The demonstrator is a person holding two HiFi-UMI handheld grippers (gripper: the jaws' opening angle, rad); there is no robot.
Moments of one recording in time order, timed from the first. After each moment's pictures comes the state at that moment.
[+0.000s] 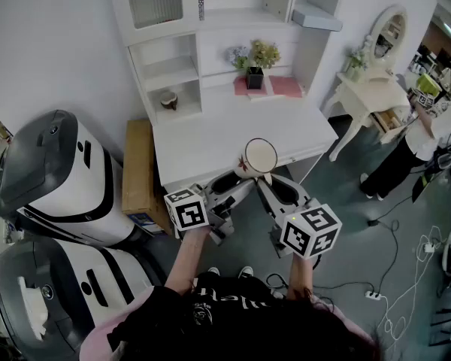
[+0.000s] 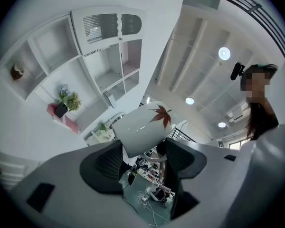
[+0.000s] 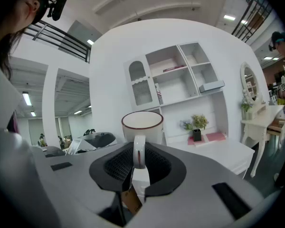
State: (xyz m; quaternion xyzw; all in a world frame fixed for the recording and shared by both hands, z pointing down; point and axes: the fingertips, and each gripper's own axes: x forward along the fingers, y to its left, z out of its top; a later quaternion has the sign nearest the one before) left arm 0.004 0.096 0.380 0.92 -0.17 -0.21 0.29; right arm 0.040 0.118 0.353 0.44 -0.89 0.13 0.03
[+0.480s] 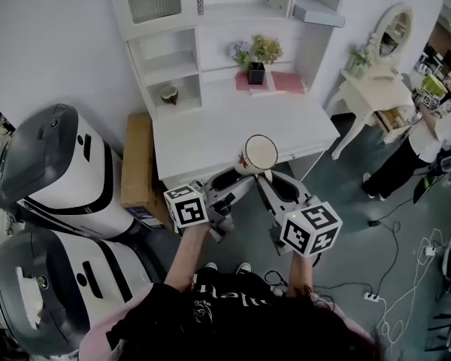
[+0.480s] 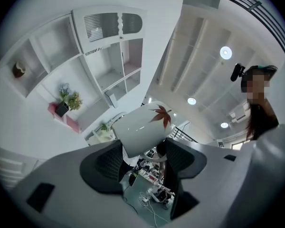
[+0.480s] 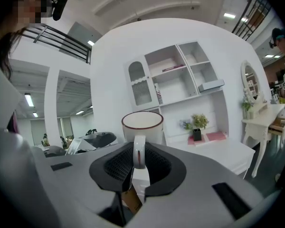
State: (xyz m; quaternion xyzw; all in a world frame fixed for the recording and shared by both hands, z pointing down) left arm 0.025 0.097 0.377 0.91 -0.19 -0.21 0.30; right arm 0.060 0.116 0.356 0.43 -0.89 0.13 0.03
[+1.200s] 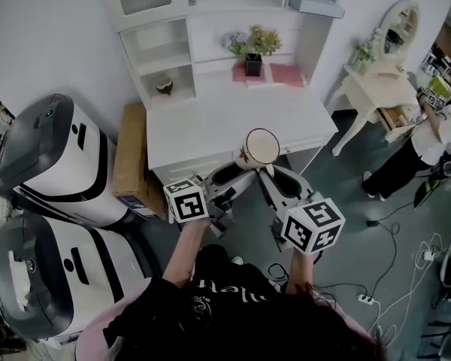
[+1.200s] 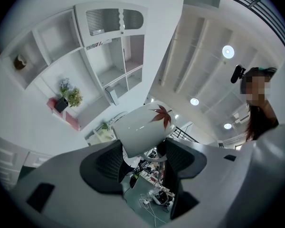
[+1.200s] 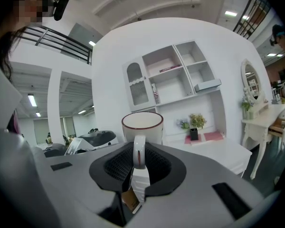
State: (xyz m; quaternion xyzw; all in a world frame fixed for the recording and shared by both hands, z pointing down) left arm 0.085 0.094 0.385 0.90 -0.20 -0.22 0.31; right arm 0.121 0.113 0.363 0.41 -0.90 0.13 0.04
